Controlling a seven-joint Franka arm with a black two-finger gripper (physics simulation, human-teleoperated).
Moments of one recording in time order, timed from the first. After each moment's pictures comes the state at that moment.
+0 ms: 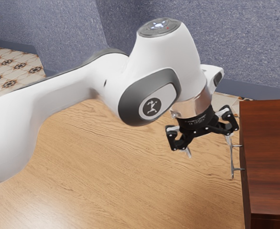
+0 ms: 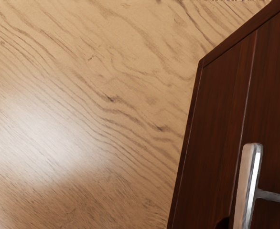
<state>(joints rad) -0.71 0.15 0.37 -1.56 -0.02 1.96 -1.06</state>
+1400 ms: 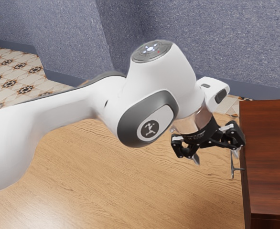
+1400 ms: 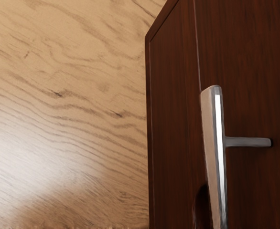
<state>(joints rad) -0.69 0.10 0.33 -1.71 -0.06 2.16 -0.83</state>
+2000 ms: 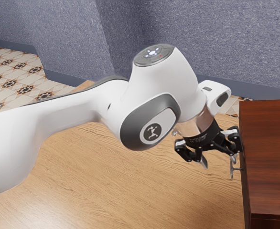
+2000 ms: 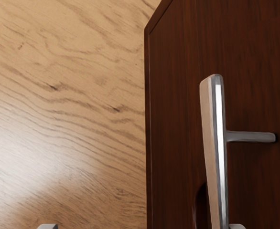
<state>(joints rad) -0.69 0.11 0.33 -1.72 -0.07 2.18 -0.83</state>
